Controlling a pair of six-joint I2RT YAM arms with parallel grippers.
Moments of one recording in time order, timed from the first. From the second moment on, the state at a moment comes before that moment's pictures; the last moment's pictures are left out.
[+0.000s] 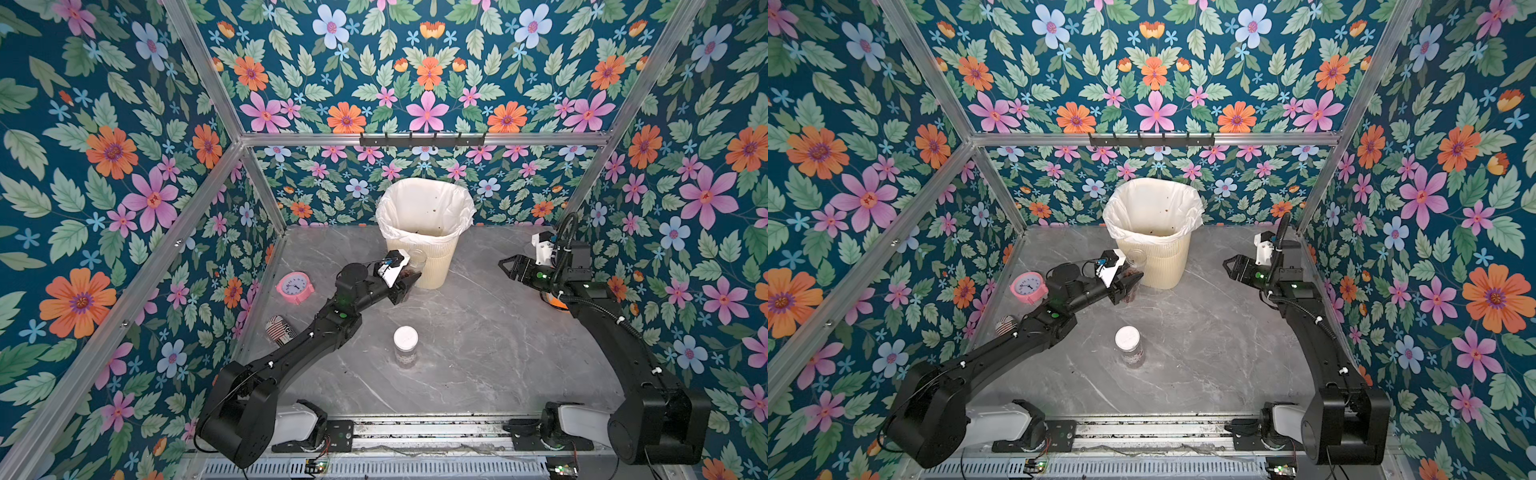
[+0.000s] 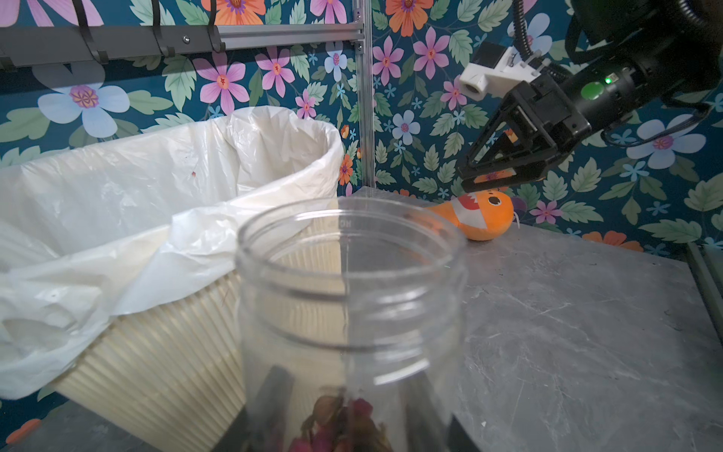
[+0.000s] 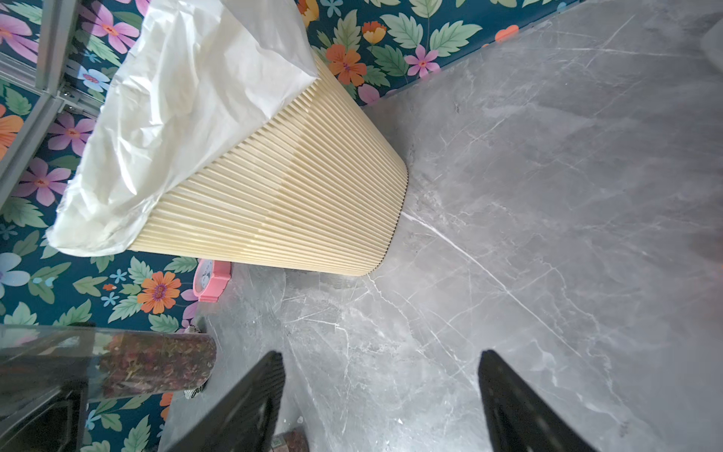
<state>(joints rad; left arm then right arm) -0.55 1.29 0.78 0.43 0.41 0.13 -0.02 1.24 1.02 -0.38 -0.52 0.42</state>
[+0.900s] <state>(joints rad) -0.58 1.49 1.47 -0.15 0.19 0.20 0.04 1.22 1.11 -0.34 -0.75 0.36</state>
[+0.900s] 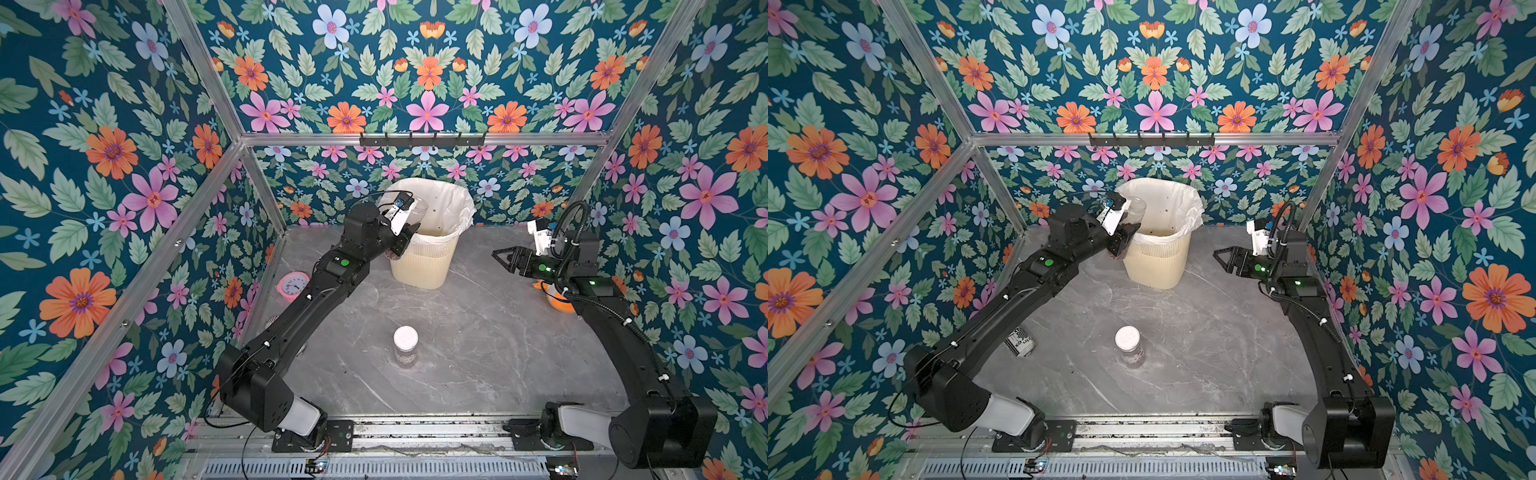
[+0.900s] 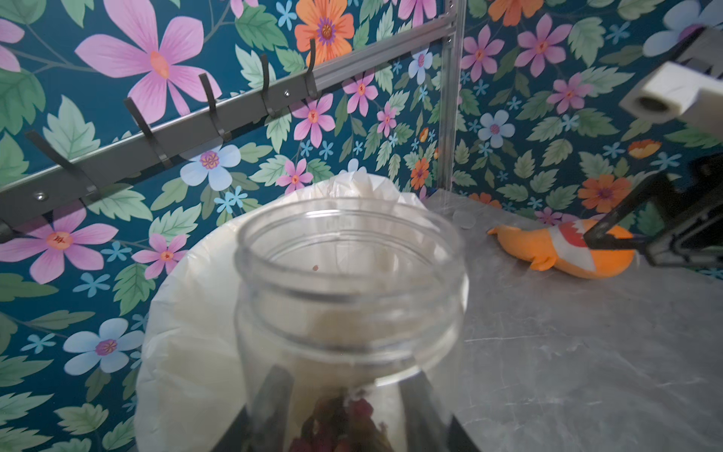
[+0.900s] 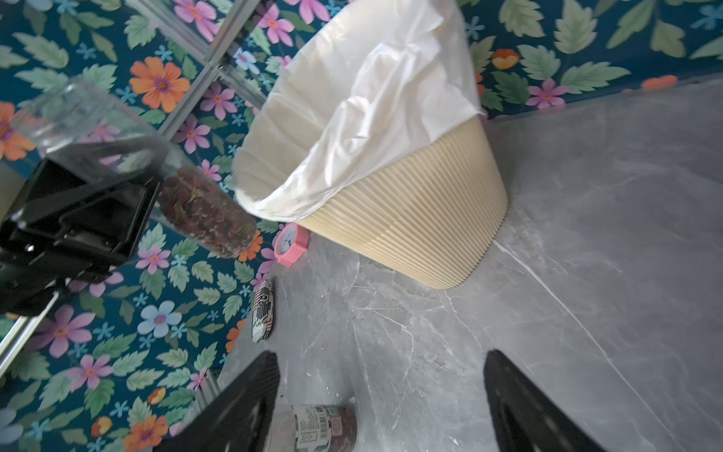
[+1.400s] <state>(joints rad) -0.68 1.51 1.50 0.08 0.28 -0.23 0.20 1.14 0.96 0.08 -0.92 0.46</state>
